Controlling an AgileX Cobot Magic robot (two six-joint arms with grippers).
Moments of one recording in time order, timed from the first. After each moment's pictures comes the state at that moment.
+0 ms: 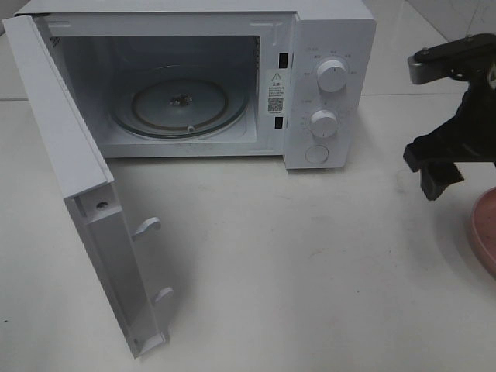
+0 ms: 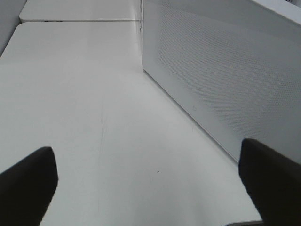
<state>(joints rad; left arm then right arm) -0.03 0.00 -0.50 -0.10 1.03 0.04 0.33 1.47 -0.98 -0.29 0.89 0.27</state>
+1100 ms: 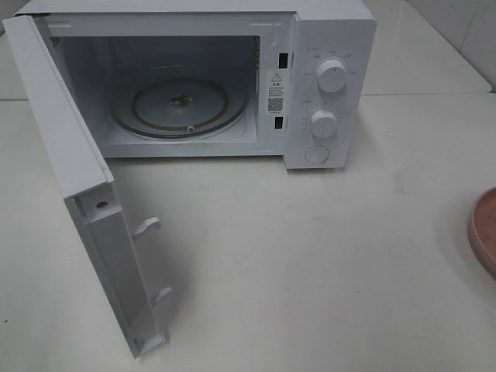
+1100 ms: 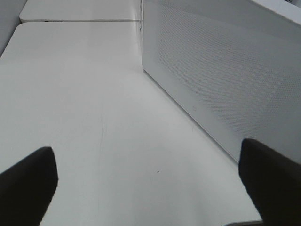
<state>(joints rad) -0.03 0.00 -0.50 -0.10 1.03 0.04 0.33 0.74 -0.72 -0.12 1.07 0.09</state>
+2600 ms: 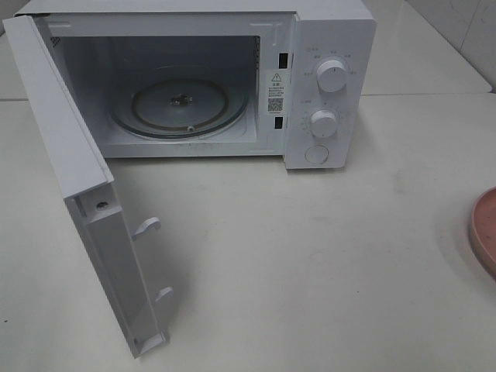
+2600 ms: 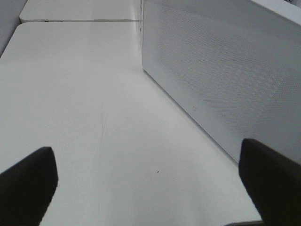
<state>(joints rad) -0.03 0.00 -0.50 -0.10 1.03 0.04 0.07 0.00 -0.51 -0.05 1.04 0.03</state>
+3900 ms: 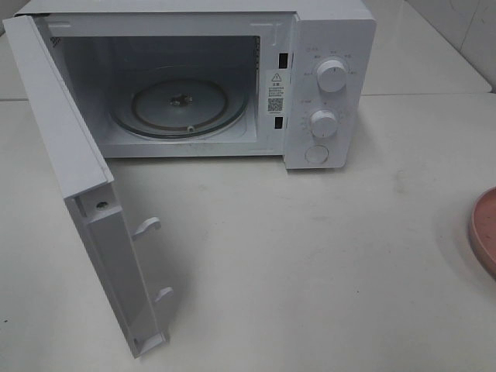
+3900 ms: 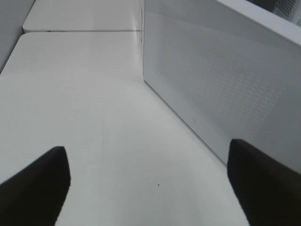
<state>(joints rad) -0.03 0.04 -0.52 -0.10 0.99 0.04 0.07 0.00 -0.51 -0.05 1.04 0.03</state>
